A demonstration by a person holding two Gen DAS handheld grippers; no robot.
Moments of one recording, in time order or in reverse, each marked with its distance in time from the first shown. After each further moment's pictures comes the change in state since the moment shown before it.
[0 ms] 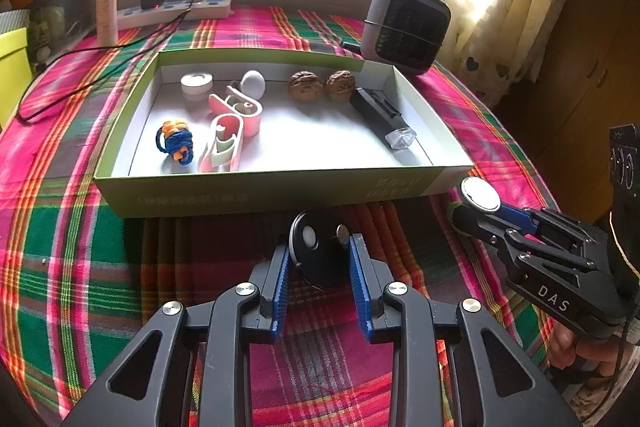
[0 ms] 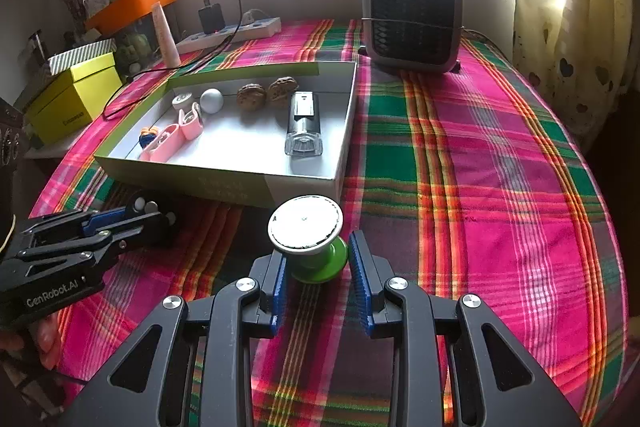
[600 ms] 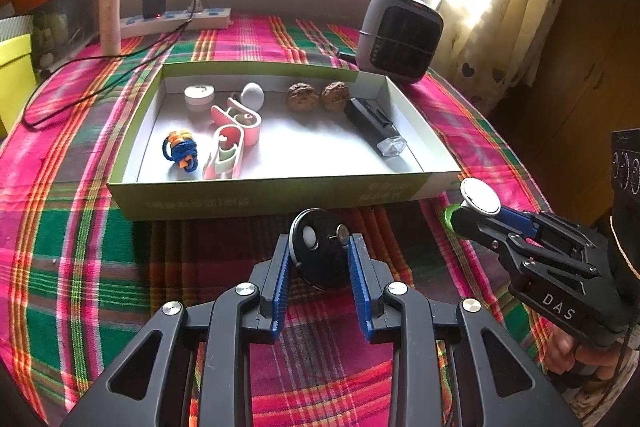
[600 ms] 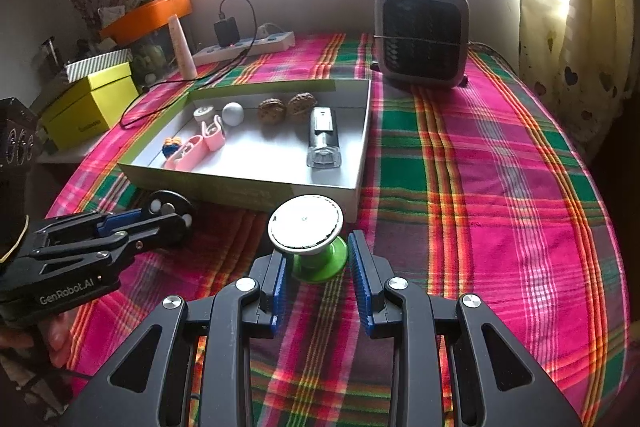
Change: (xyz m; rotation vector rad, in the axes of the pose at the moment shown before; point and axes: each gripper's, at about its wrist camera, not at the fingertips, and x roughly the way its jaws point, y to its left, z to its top) left arm -0.016 -0.004 0.001 0.007 -0.027 -0.004; right arm -0.016 0.009 0.001 -0.009 -0.049 0.040
